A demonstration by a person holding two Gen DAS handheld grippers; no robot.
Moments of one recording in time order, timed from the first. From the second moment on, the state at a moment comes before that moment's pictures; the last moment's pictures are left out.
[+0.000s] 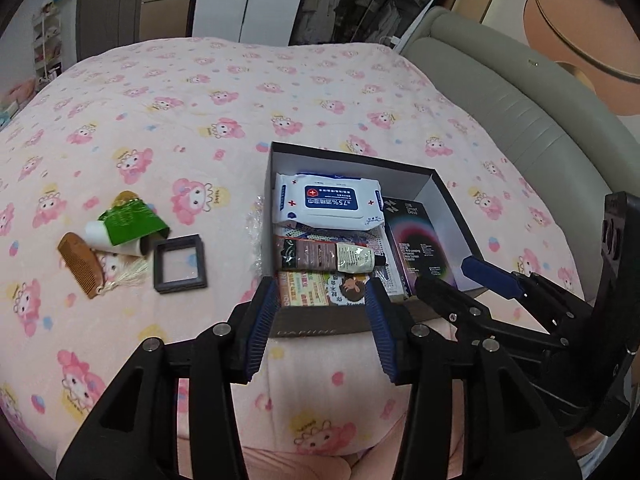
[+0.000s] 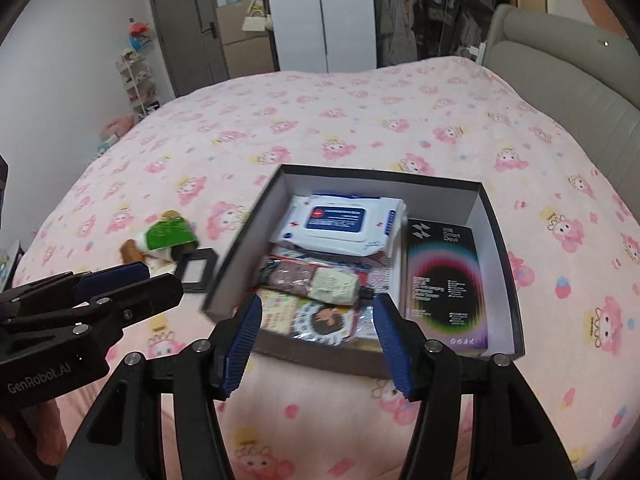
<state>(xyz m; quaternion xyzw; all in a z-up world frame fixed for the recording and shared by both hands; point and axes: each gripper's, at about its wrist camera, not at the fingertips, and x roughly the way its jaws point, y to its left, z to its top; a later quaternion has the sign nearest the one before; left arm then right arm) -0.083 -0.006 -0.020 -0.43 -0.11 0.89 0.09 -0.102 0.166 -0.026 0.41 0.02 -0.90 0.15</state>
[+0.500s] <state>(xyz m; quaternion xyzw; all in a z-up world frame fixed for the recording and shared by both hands) -0.042 -0.083 -0.017 -0.40 -0.15 0.90 0.03 -0.073 0.092 -0.019 0.40 0.04 -0.89 0.21</state>
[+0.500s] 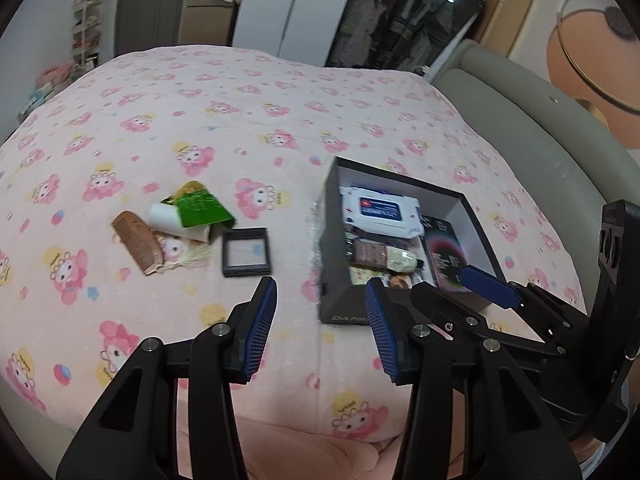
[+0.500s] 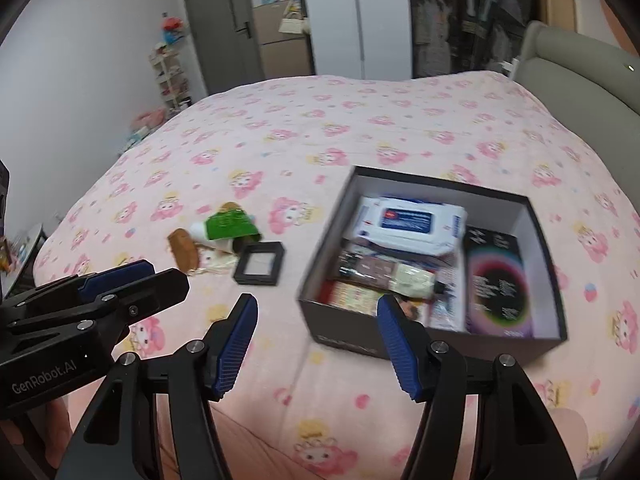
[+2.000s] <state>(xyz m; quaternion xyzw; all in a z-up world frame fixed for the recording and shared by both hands) -0.161 -0.182 -0.190 -0.59 -0.31 0.74 -0.05 -0.157 -0.033 -0.171 0.55 0.06 -0.79 0.26</state>
